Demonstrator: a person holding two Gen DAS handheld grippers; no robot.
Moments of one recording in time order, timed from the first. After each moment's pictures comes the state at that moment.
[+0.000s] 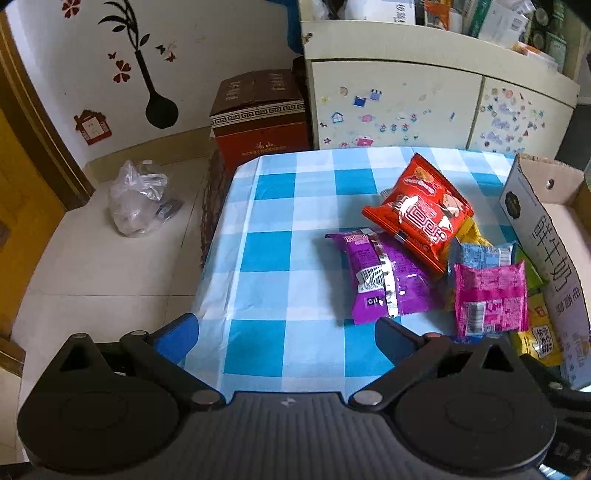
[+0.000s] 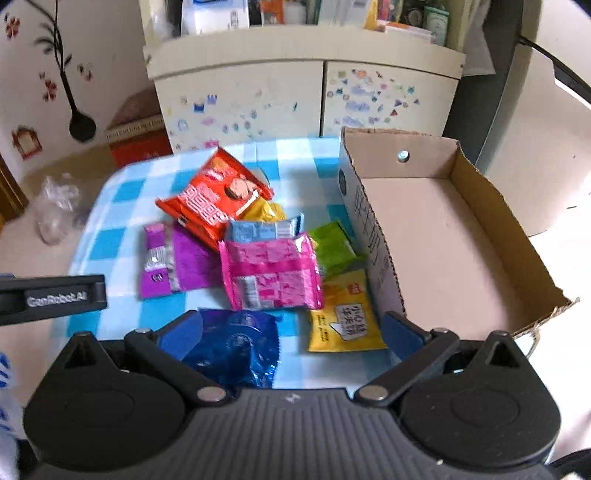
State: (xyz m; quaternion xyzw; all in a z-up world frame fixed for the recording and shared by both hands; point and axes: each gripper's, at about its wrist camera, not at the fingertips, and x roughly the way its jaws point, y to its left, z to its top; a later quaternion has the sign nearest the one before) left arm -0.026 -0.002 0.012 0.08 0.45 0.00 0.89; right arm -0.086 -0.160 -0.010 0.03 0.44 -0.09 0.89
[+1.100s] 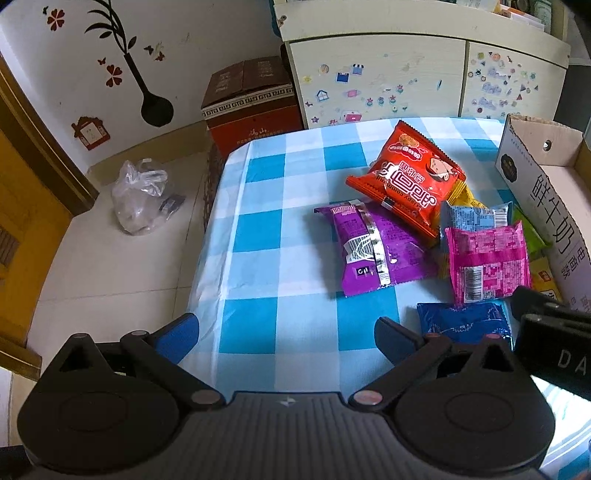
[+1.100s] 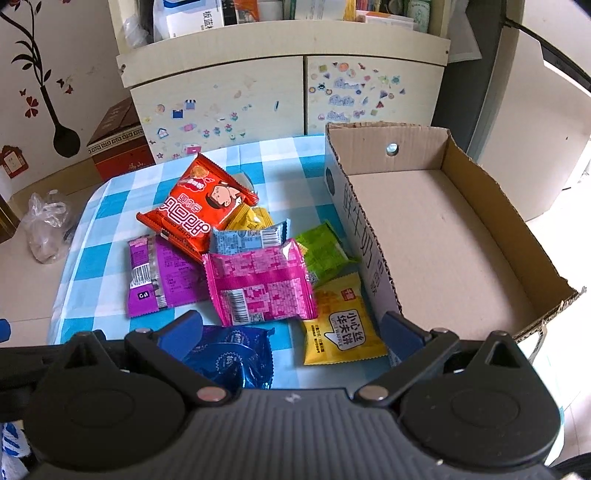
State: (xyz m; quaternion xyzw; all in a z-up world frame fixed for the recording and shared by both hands) left arm -0.037 -0.022 -0.001 0.12 0.47 0.01 0.88; right arm -0.077 -0.172 -0.012 0.08 0.43 -0.11 0.89
